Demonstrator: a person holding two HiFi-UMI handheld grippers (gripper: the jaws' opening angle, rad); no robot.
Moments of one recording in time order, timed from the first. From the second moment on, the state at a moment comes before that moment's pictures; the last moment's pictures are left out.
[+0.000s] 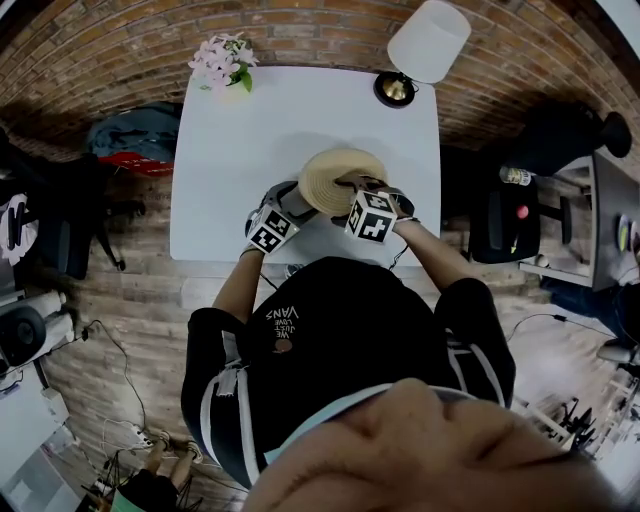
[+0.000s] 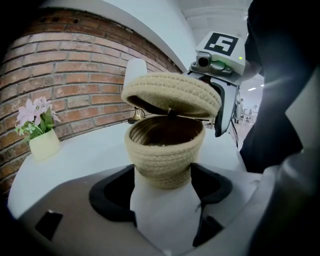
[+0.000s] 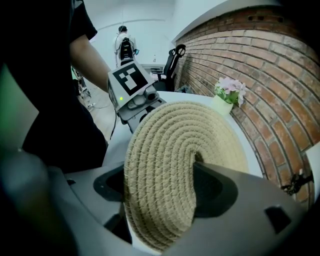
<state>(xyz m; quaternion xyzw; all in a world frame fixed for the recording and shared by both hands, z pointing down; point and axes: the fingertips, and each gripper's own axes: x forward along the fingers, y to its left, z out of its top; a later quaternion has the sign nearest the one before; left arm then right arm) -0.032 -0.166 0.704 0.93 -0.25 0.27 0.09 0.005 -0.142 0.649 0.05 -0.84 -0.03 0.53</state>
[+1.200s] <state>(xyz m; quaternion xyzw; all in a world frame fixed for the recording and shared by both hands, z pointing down) -0.055 -0.157 0.670 0.92 -0.29 0.24 0.11 0.035 -0.172 0.587 0.25 -0.91 0.15 0.29</state>
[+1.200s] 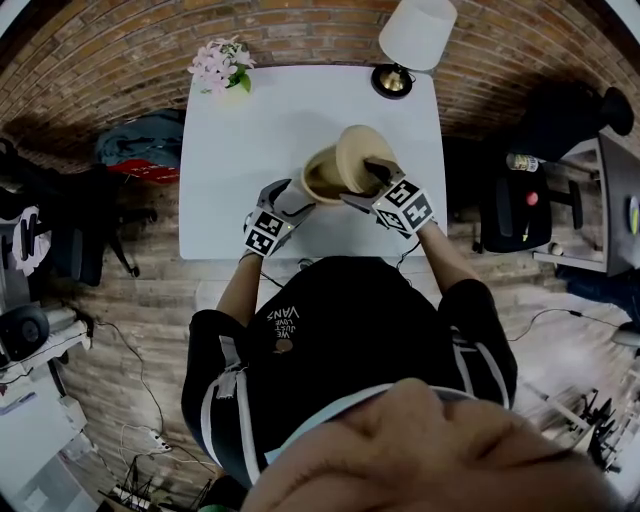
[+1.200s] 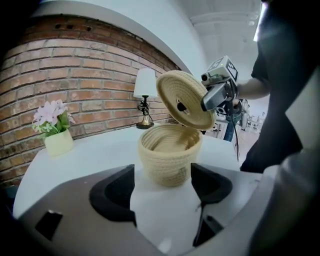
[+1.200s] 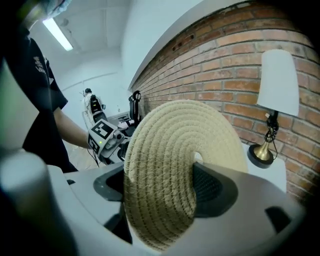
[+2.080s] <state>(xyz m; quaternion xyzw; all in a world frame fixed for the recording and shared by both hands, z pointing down) -0.074 -0.172 0.571 0.92 -0.36 0.12 0.06 0.072 -0.180 0.542 0.37 -0.90 0.22 0.11</state>
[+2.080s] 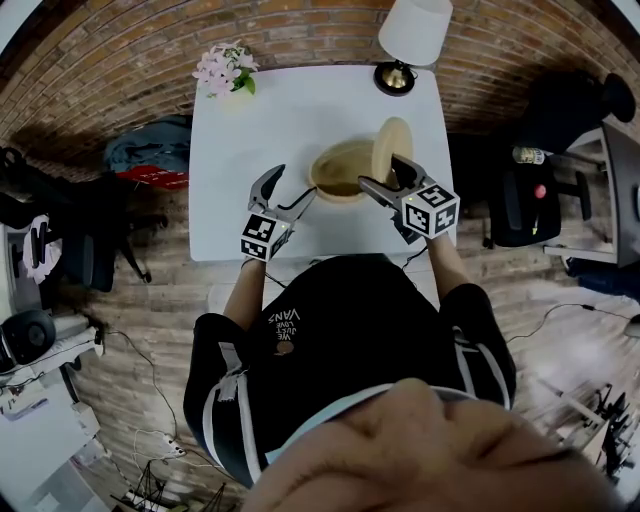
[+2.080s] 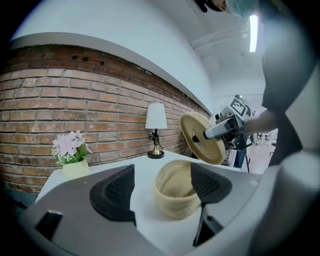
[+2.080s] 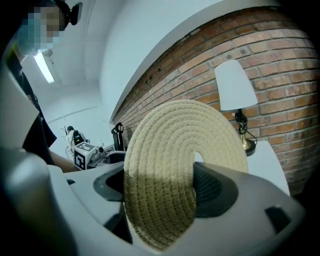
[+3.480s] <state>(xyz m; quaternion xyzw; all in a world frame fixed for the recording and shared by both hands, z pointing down) -0.101 -0.136 0.498 0.92 -0.39 0.00 0.04 0.102 -0.121 0.521 0.45 -0.86 0.24 0.00</state>
